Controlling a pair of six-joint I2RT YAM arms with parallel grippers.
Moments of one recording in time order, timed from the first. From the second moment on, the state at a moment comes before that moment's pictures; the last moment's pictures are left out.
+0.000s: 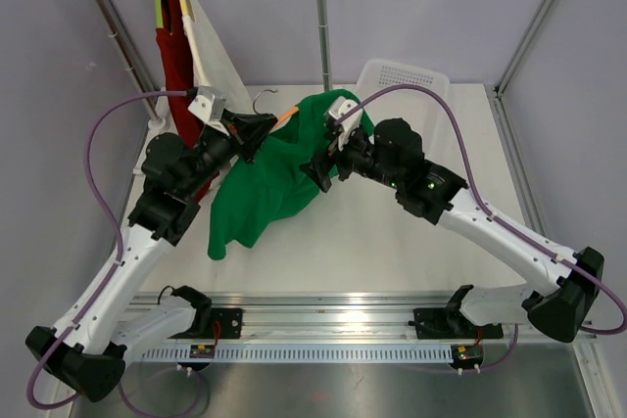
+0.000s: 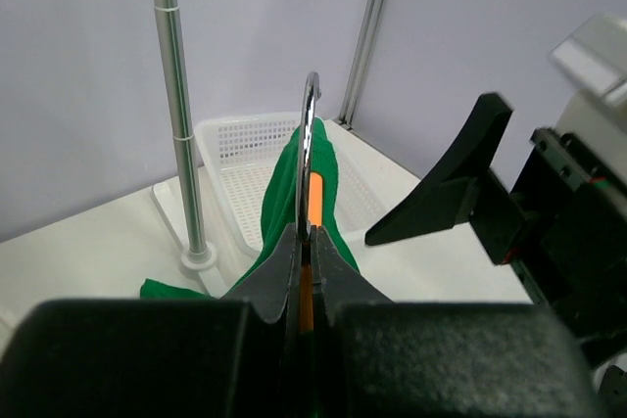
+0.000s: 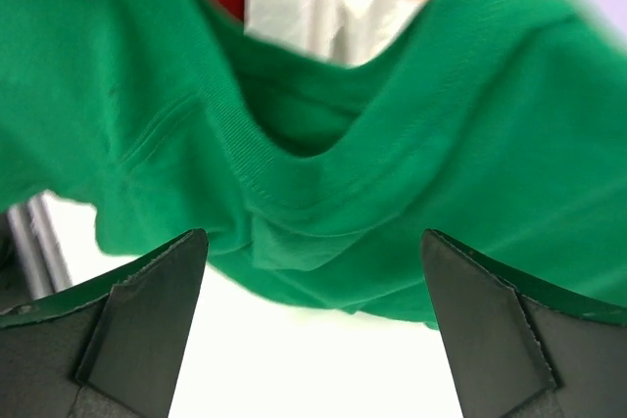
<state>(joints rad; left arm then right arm) -0.47 0.93 1.04 0.08 0.28 -0.23 0.83 1.28 1.25 -0.14 -0.16 -0.10</state>
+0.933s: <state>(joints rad) -0.47 0.87 0.99 0.08 0.30 -0.22 0.82 1.42 1.32 0.12 0.25 -0.03</state>
